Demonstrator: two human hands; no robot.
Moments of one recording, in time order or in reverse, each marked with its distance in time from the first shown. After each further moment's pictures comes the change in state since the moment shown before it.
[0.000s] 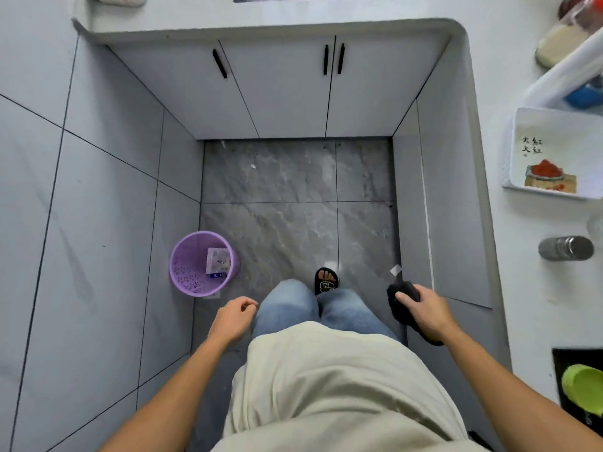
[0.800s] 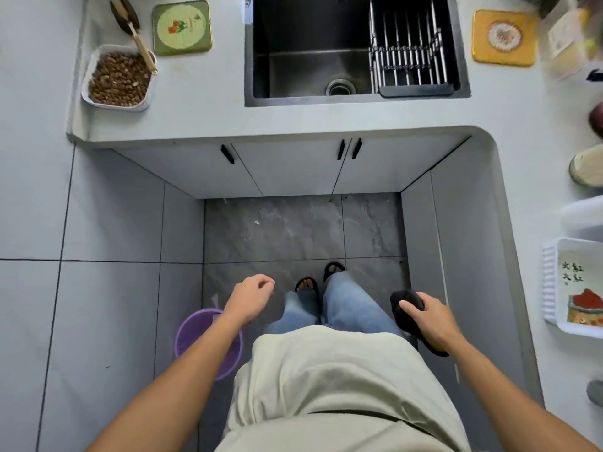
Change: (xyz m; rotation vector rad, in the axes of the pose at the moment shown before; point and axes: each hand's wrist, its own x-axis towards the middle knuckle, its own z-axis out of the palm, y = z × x) left_hand 0.199 0.231 -0.211 0.004 -0.018 0.114; right_hand 0.161 -0.247 -0.072 -0.028 0.032 0.024
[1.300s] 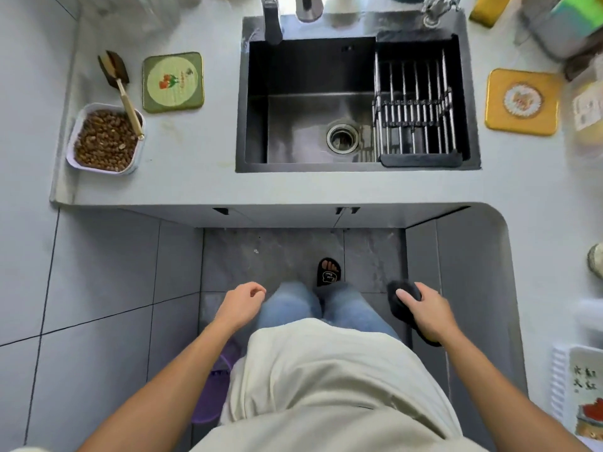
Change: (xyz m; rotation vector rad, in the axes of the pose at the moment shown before) left_hand 0.109 0.117 -0.074 0.102 0.016 -0.050; right_hand 0.147 -0.132 -0.097 0.040 -0.005 -0.028
